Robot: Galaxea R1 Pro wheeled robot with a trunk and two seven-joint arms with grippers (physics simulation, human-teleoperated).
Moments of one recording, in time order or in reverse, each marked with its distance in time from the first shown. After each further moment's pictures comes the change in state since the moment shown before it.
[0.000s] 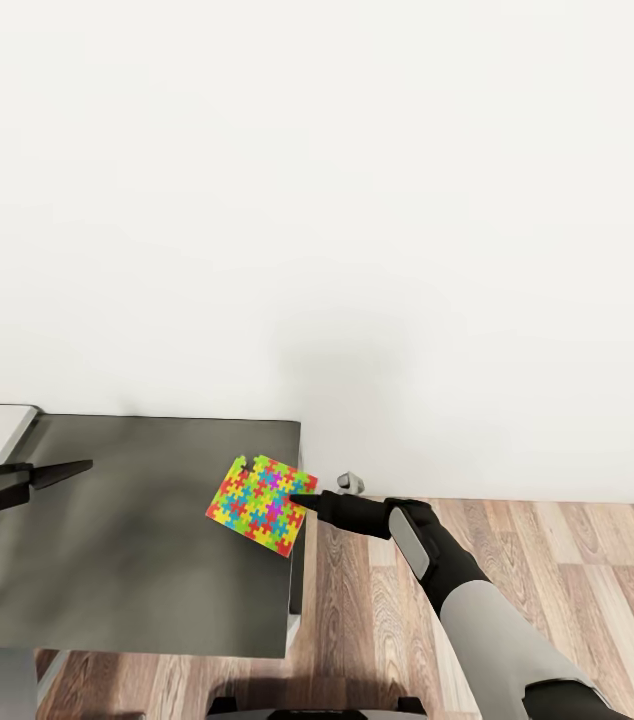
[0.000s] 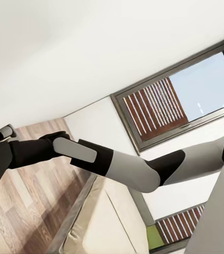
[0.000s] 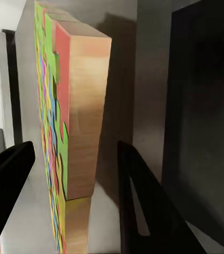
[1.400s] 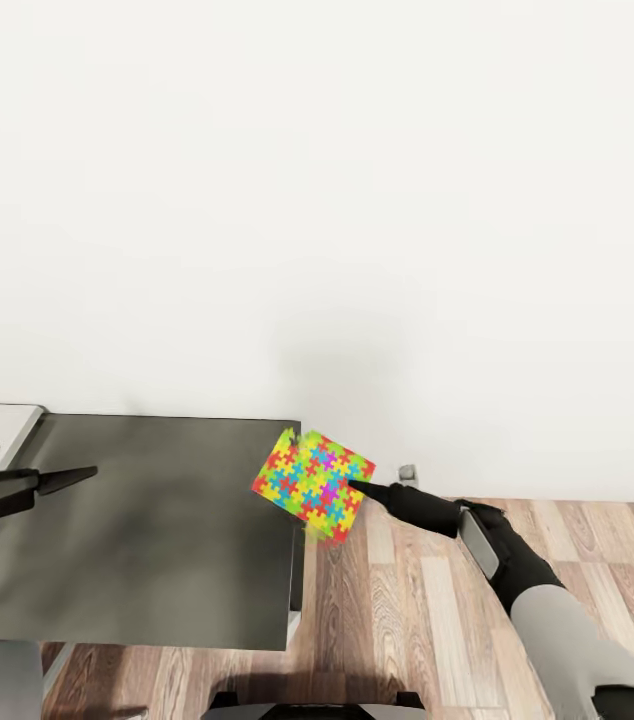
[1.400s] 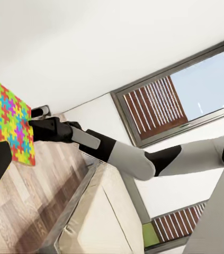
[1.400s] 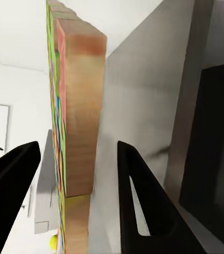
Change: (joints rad) left arm 0.008 -0.003 -0.017 0.011 -0.014 0.000 0.000; right arm 0.015 -0.220 -0.044 -0.006 -0.042 -0.038 0.492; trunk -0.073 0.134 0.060
